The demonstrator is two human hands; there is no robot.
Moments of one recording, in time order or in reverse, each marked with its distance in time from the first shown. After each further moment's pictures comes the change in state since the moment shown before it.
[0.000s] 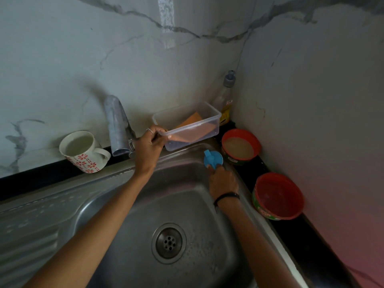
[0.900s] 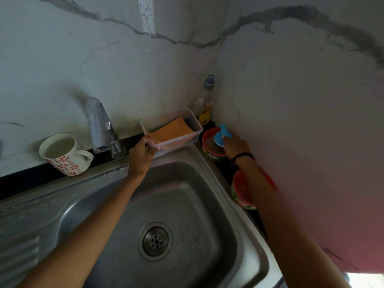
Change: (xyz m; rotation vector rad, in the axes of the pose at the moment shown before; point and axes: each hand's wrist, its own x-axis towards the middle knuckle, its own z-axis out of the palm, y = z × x) left_hand -0.016 -0.014 0.021 0.142 -0.092 -0.038; right_hand 0.038 0.017 -0.106 0.109 -0.072 0.084
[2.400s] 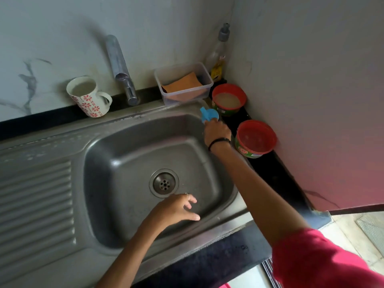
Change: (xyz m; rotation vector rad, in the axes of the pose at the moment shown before) left_hand -0.252 0.034 -0.007 0.330 -1.015 -0.435; right_hand -0.071 0.017 0.093 -0.400 0.076 -0.169
